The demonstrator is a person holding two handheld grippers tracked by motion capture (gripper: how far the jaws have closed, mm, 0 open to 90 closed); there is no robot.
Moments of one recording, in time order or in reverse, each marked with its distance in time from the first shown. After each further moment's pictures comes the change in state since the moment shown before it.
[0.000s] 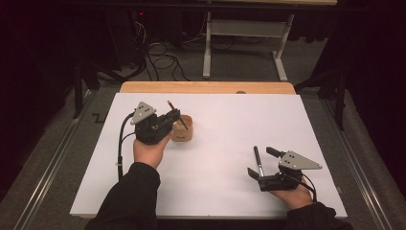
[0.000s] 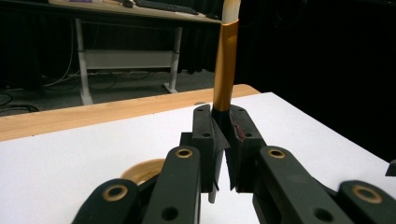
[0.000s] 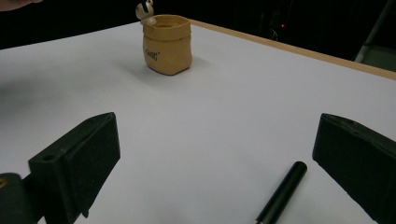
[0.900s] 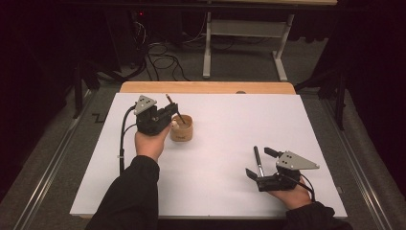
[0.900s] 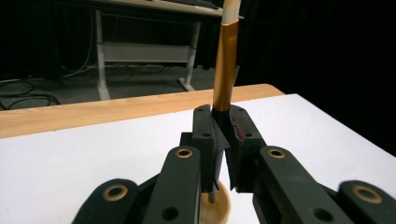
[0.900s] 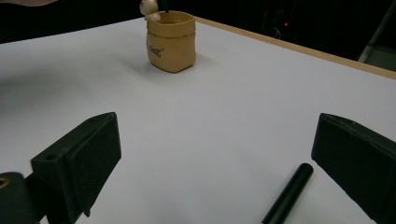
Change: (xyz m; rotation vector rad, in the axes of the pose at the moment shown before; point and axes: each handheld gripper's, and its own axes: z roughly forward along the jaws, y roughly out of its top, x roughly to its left) left arm 0.021 0.003 0.024 0.026 0.074 -0.028; right arm 0.004 0.001 0.003 0.014 0.007 -0.009
